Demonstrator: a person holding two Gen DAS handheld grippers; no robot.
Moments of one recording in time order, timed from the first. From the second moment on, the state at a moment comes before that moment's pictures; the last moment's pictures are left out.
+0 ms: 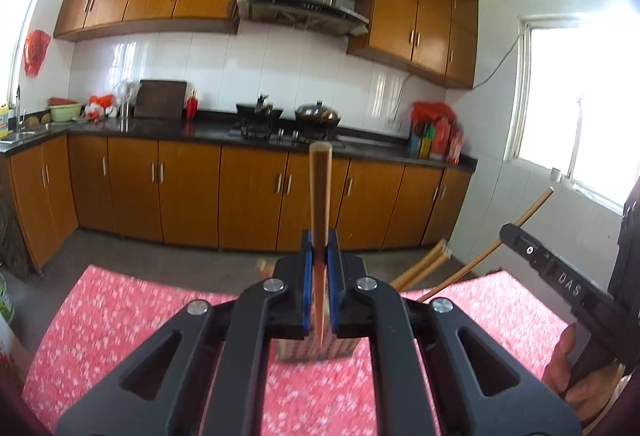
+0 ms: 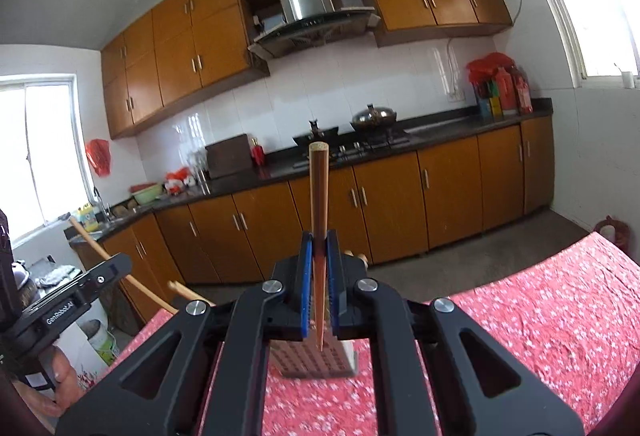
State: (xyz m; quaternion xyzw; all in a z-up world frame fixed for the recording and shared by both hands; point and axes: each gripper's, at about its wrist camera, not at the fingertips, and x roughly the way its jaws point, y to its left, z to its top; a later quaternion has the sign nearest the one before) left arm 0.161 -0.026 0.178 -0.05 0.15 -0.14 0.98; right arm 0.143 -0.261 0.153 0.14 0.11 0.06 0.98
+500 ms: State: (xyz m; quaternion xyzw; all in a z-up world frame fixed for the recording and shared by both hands) left arm 0.219 -0.032 0.189 -0.08 0.09 -0.09 0.99; right arm 0.196 -0.246 0.142 0.12 0.11 0.05 0.98
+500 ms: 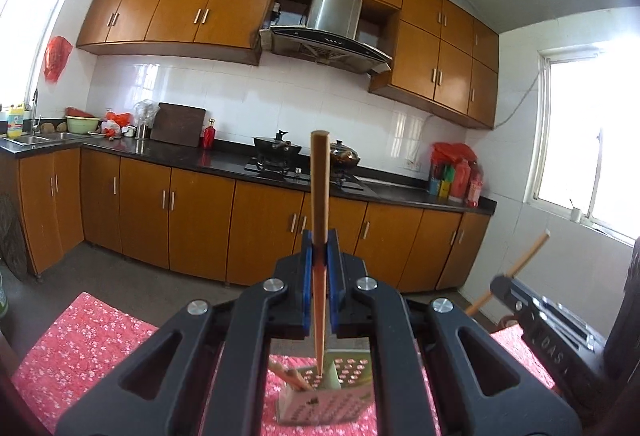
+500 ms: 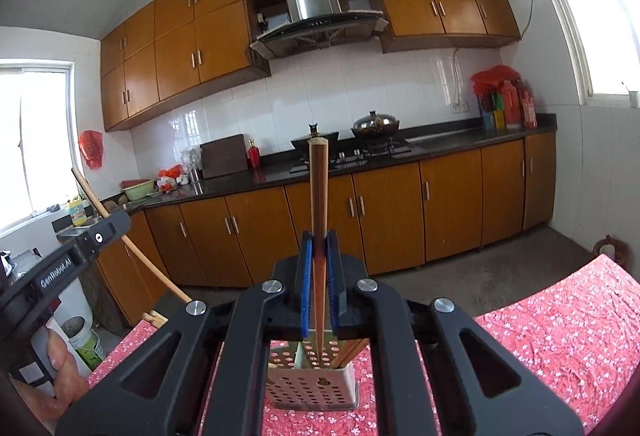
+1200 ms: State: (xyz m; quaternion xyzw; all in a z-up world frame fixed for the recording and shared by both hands) left arm 0.249 -0.030 0.154 -0.08 0.14 -0.09 0.98; right arm 0.217 -0.241 0.131 0.12 0.16 0.04 0.98
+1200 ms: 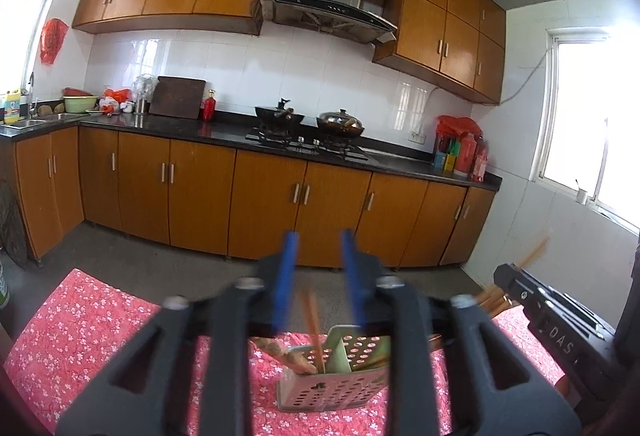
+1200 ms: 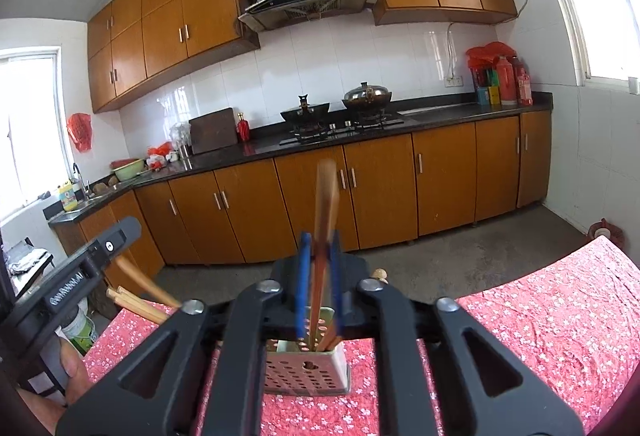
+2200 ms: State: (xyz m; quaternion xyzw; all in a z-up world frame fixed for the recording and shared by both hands) left arm 0.054 0.024 0.062 0.02 0.17 -0.01 0.99; right arm 0.059 -0.203 0.058 0.02 0.16 -0.02 0.99
